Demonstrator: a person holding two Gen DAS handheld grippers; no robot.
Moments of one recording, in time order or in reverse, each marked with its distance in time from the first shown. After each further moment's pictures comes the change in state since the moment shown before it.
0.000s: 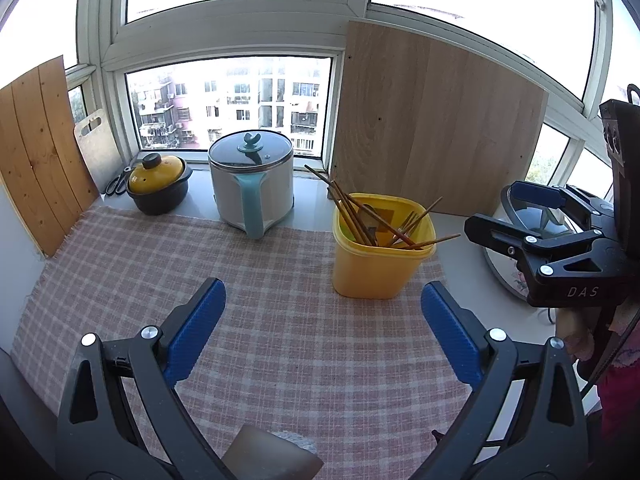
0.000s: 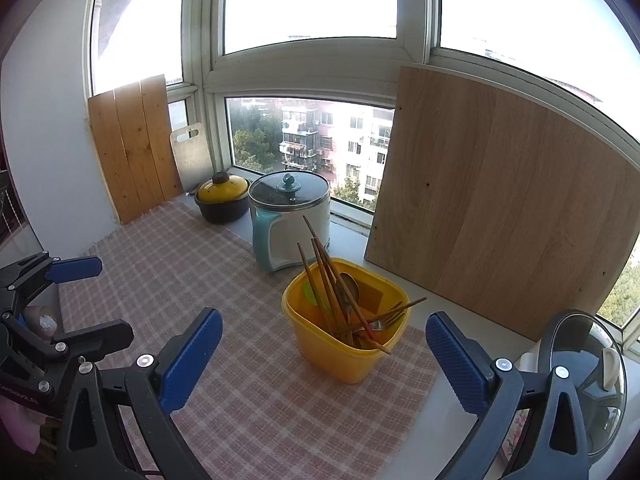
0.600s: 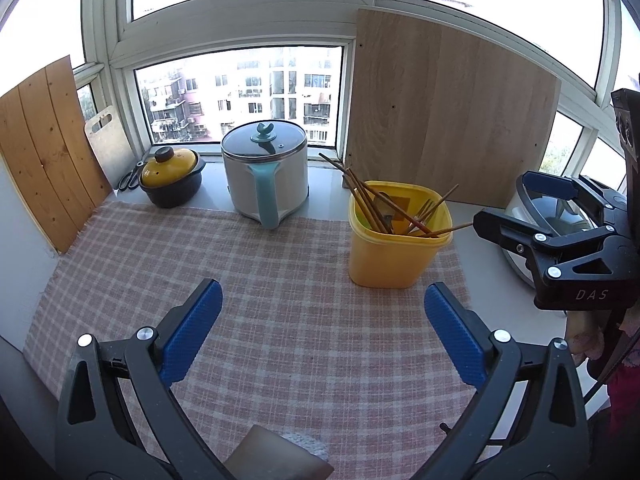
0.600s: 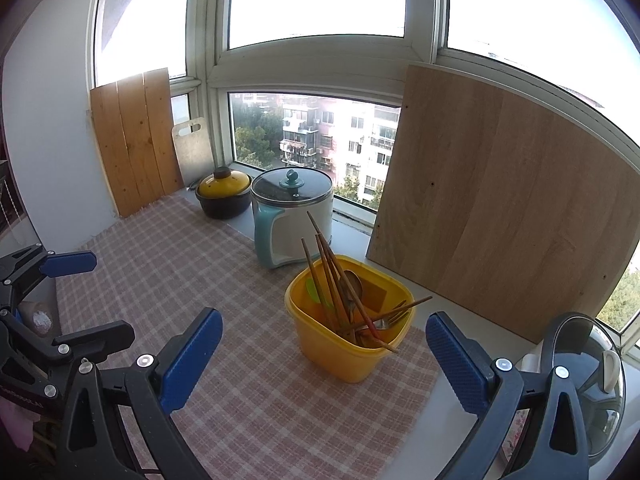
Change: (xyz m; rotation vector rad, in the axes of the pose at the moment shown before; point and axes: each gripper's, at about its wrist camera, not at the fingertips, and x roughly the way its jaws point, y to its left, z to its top) left arm 0.003 0.001 -0.004 0.015 0.032 0.059; right arm 0.005 0.007 -0.002 -0.019 0.007 -0.004
